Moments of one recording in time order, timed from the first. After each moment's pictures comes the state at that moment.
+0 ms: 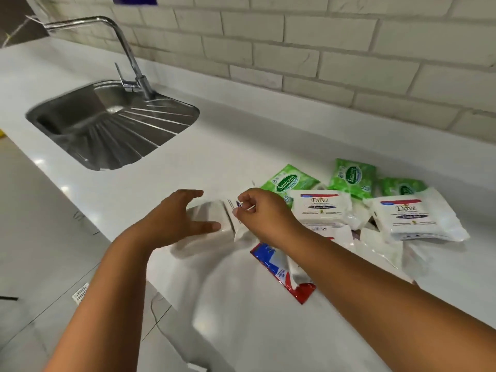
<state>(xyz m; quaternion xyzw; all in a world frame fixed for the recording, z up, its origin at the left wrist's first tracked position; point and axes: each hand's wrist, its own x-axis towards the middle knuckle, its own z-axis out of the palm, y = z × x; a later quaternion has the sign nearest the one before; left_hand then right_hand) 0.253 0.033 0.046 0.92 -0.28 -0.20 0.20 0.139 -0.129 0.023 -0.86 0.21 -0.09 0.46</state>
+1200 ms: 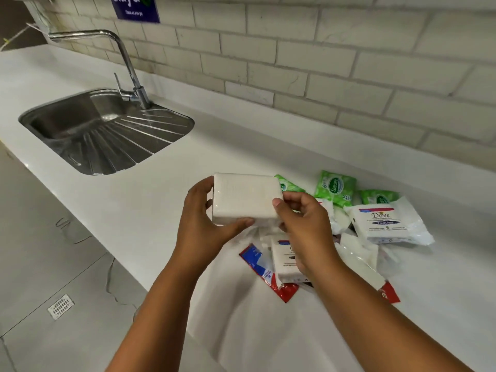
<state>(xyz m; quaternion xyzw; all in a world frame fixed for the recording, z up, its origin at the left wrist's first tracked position) 0.180 0.009 0.032 0.79 -0.29 -0.01 0.54 0.088 -0.137 0.027 -0.64 0.33 -0.30 0.63</state>
